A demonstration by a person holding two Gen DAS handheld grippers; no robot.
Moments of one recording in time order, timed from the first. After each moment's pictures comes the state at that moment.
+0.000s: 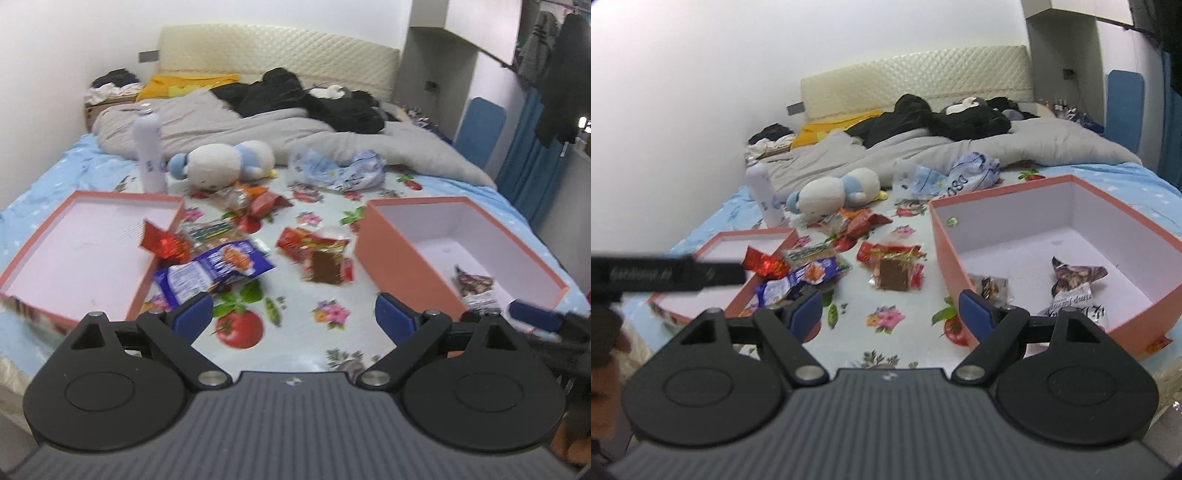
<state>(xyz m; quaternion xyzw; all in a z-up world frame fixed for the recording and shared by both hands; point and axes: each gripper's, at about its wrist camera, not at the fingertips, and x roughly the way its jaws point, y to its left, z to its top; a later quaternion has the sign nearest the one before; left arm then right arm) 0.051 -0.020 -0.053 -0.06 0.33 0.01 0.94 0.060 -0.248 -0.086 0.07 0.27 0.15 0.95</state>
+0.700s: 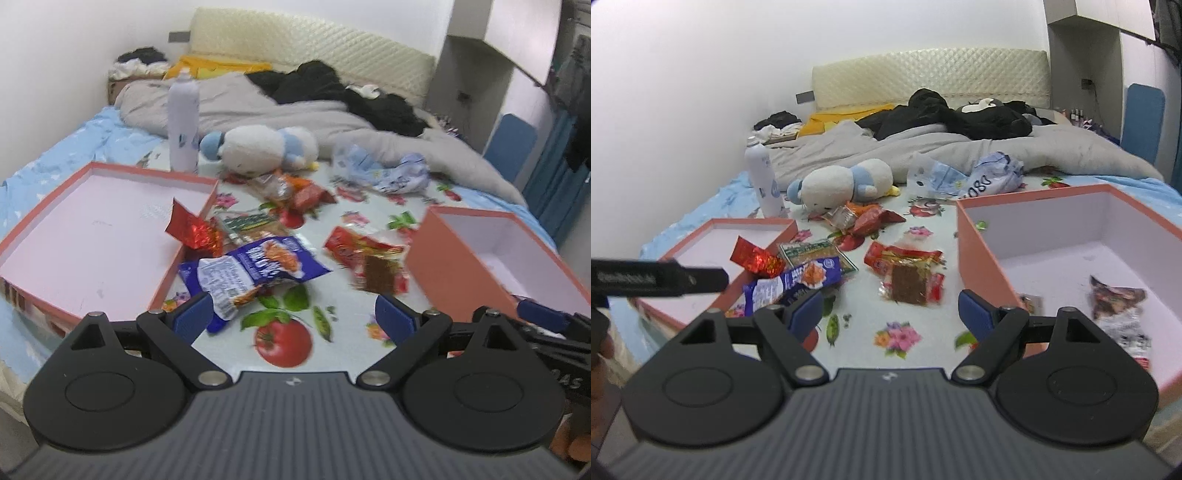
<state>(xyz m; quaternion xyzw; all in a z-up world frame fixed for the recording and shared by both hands) 0.107 0.046 -0.108 -0.10 0.34 0.04 0.93 0.120 -0.191 -0.122 0.04 0.27 0.18 0.95</state>
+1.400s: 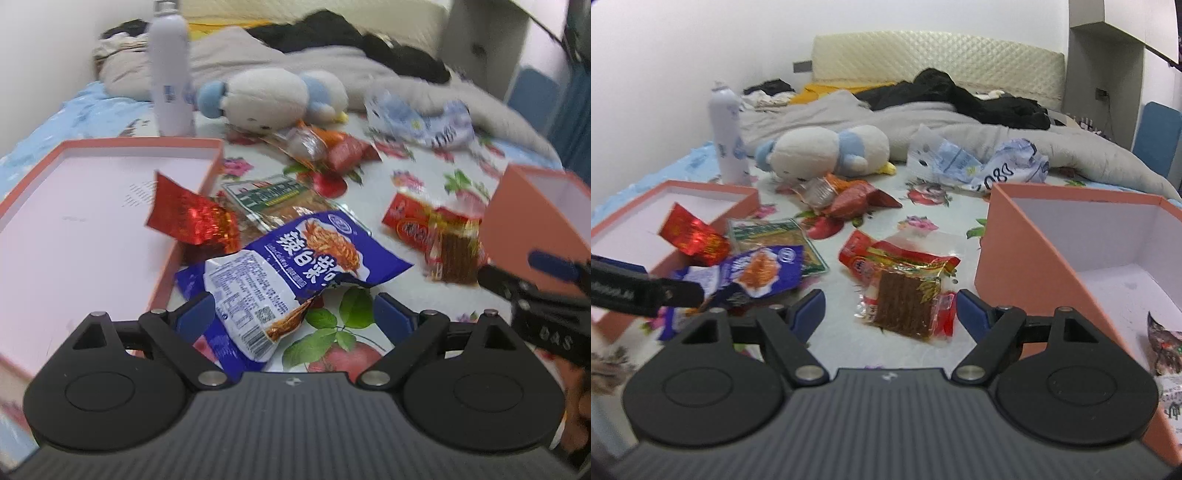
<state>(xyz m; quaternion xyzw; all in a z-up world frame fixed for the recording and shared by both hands) 0.219 0.087 -0.193 -0.05 0.40 0.03 0.91 0.222 -0.137 -0.192 -0.03 0.28 0.16 0.95</state>
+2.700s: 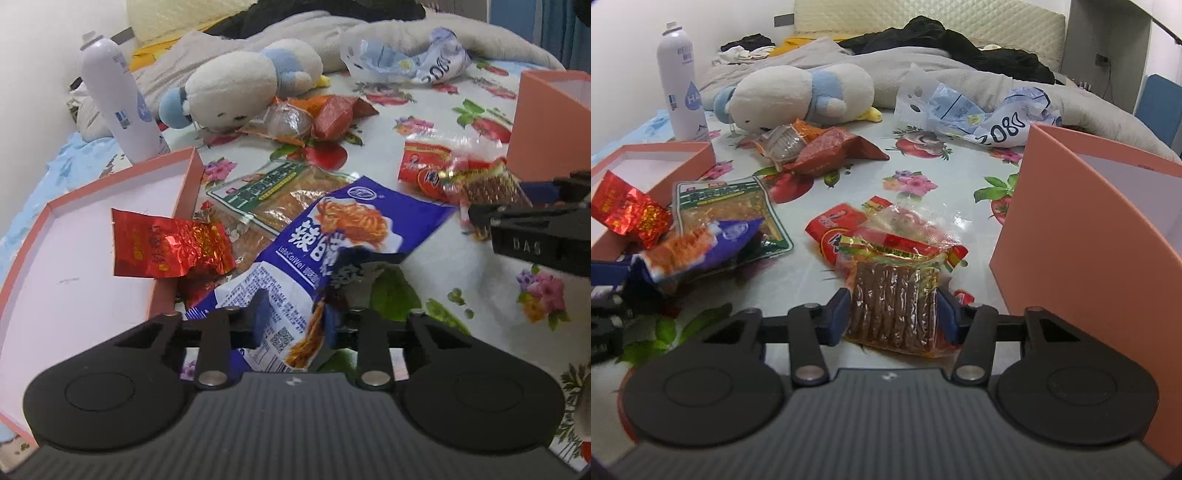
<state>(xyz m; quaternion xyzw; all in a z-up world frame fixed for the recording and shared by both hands) 0.258 0.062 -0.226 0.09 0.42 0.03 0.90 0.280 -0.119 -0.228 -0.05 0.35 0.14 0.93</state>
